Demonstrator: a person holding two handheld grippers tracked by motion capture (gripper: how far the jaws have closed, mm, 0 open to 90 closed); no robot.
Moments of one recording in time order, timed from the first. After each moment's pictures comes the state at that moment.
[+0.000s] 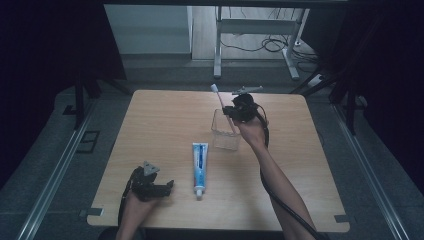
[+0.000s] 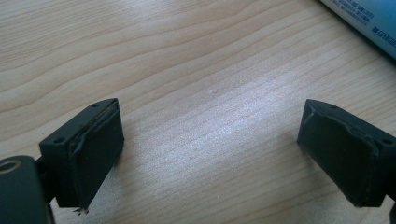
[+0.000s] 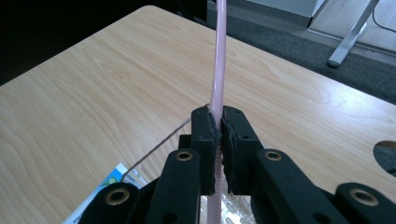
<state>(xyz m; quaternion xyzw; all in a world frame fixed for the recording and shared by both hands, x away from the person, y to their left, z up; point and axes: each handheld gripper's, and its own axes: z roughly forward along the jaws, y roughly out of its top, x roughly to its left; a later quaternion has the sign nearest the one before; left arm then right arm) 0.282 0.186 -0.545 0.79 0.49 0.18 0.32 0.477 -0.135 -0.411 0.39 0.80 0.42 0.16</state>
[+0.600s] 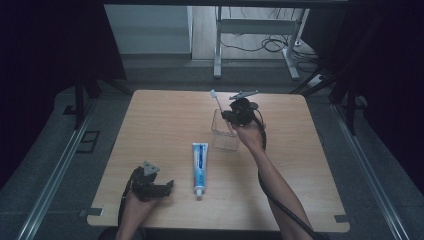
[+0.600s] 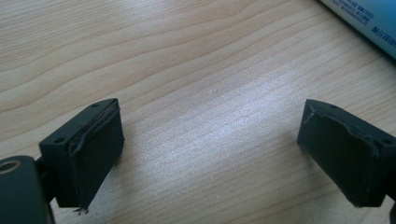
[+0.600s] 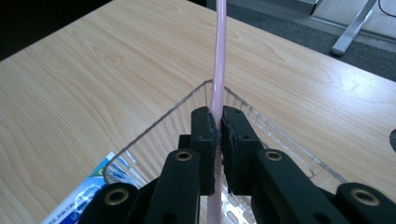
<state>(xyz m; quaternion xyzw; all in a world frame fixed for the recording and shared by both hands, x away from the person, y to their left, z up) 0.282 0.186 -0.545 0.79 0.50 0.18 0.32 0.480 -0.131 -0.436 0.40 0.81 0.40 0.15</state>
